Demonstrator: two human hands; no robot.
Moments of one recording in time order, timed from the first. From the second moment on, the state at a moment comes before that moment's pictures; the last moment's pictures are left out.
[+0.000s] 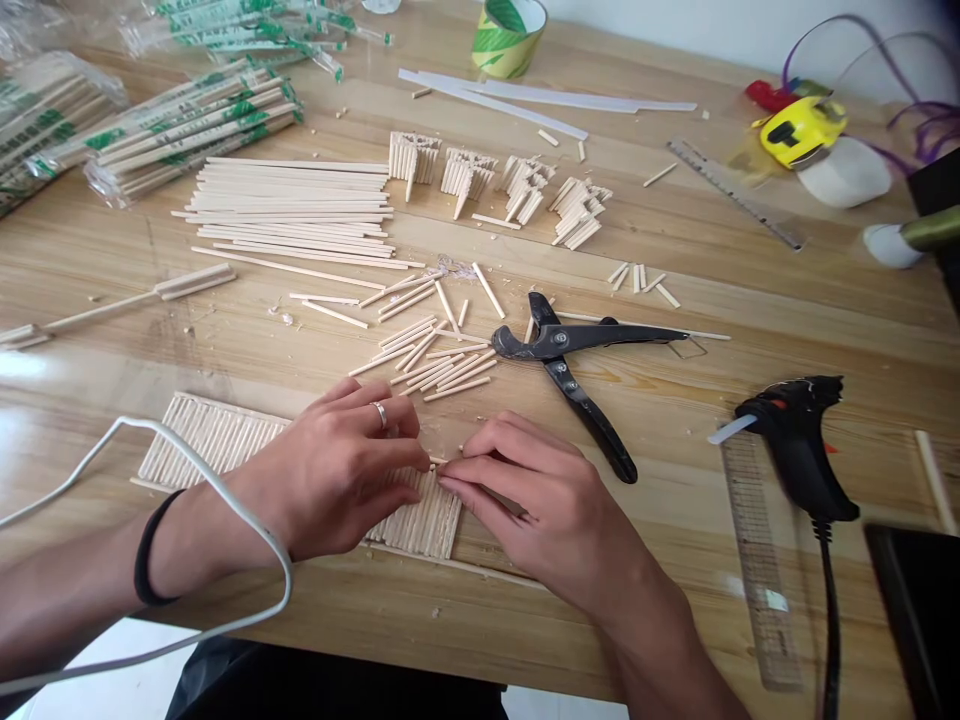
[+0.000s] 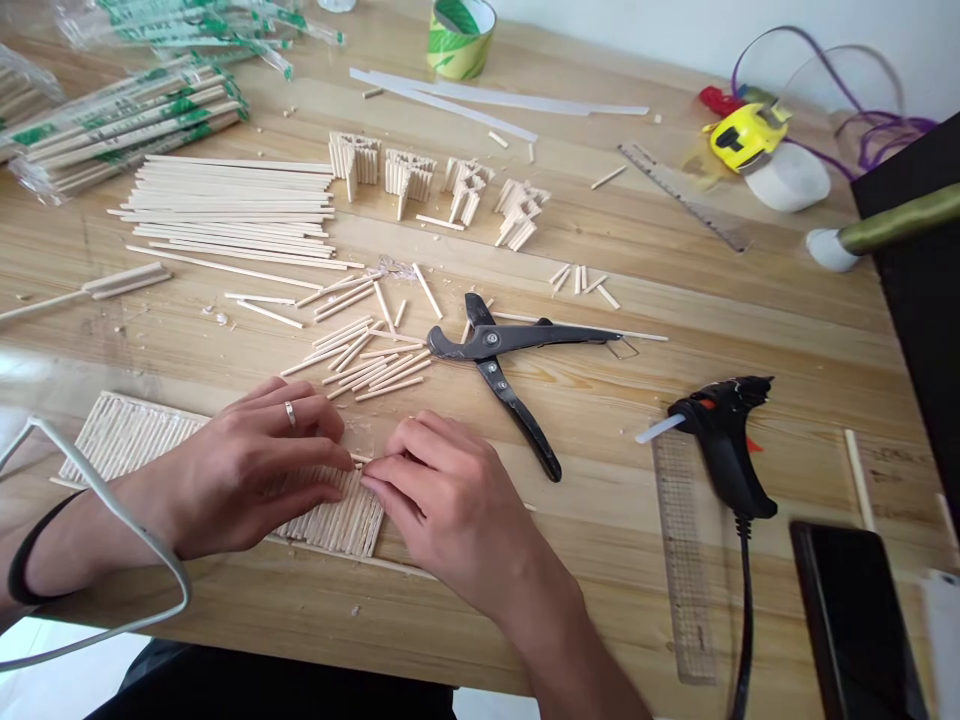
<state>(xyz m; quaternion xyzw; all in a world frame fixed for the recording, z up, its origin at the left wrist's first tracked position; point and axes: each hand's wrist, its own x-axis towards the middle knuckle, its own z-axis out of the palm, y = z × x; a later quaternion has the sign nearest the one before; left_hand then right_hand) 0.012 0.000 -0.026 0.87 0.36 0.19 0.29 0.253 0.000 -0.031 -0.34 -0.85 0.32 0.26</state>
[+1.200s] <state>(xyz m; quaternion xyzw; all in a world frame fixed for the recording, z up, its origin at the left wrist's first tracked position) 0.016 0.001 -0.027 0.87 0.34 0.20 0.28 0.275 0.007 -0.021 -0.39 -0.83 0.35 0.21</state>
